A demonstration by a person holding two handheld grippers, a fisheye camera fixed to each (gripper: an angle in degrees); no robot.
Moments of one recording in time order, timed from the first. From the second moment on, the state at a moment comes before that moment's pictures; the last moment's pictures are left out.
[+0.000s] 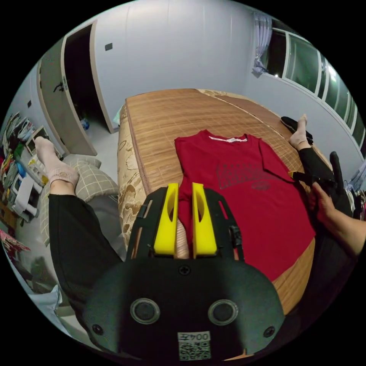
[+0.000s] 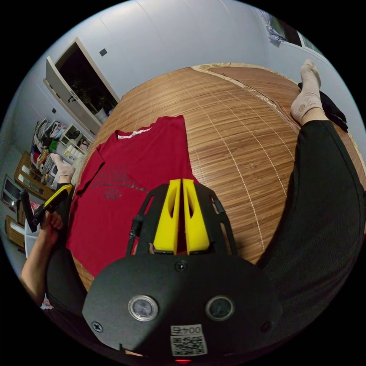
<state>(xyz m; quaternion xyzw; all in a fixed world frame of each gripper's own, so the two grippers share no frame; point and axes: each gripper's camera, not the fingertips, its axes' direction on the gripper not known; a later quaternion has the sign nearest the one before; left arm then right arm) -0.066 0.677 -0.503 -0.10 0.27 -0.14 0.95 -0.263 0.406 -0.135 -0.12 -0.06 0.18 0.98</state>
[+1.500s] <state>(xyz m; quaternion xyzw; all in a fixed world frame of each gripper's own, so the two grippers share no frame) -0.181 0.758 -0.534 -0.11 0.31 -0.19 0.92 -0.284 0.395 -0.176 -0.11 -0.10 0.18 0.97</state>
